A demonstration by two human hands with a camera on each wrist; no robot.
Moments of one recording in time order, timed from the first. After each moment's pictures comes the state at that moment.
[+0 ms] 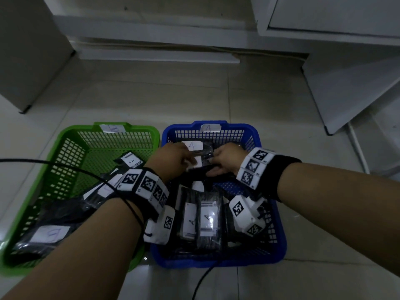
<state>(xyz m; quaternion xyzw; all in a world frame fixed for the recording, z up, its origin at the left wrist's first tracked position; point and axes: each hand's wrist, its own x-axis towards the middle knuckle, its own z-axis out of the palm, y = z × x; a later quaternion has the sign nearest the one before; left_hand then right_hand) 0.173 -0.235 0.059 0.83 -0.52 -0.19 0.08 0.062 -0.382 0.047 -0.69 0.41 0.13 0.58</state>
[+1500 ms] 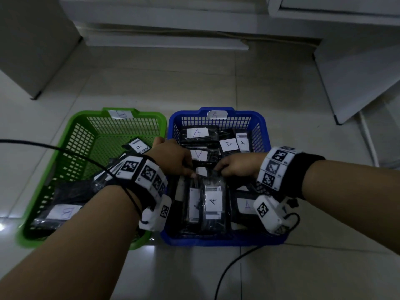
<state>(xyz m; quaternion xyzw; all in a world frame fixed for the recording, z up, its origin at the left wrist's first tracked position) 0.162 -0.211 0.074 0.81 -0.52 -0.24 -0.12 0.026 -0.367 0.068 -0.85 0.20 0.37 0.33</state>
